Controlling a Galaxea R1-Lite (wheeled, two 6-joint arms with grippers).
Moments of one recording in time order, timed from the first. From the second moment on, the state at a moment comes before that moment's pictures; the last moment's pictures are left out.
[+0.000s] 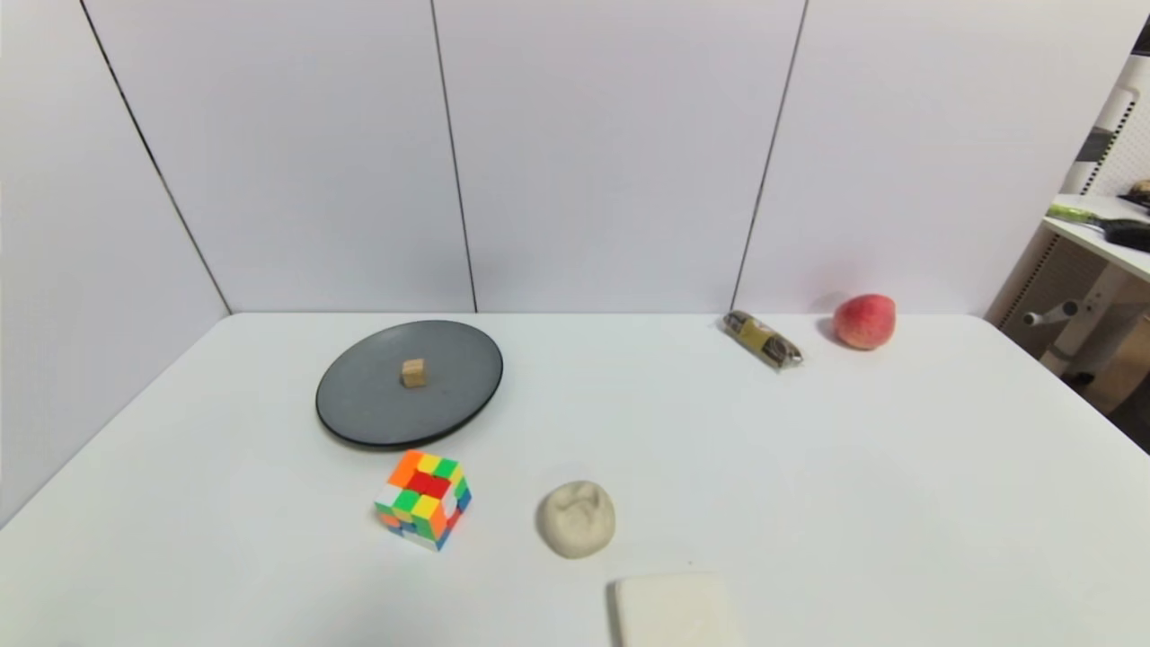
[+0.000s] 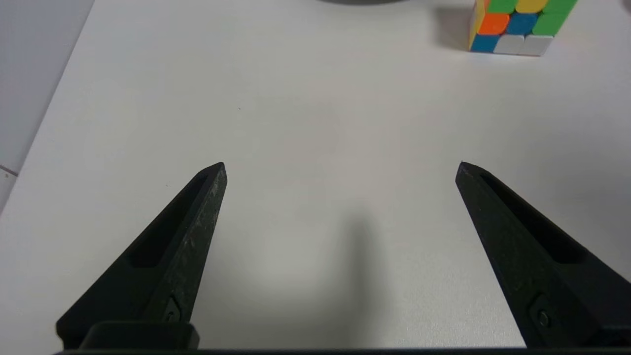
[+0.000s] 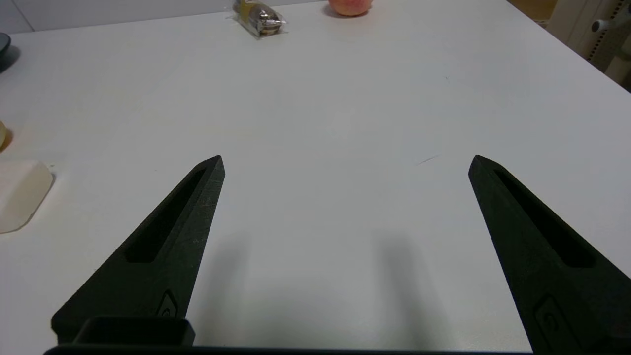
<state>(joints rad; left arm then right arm) -0.02 0.26 -0.14 0.12 -0.05 0.13 0.00 0.00 -0.02 0.04 -0.05 0.08</state>
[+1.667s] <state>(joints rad) 0.00 0.00 -0.05 0.12 -0.01 0.02 0.00 0.00 -0.02 0.04 -0.05 0.08</state>
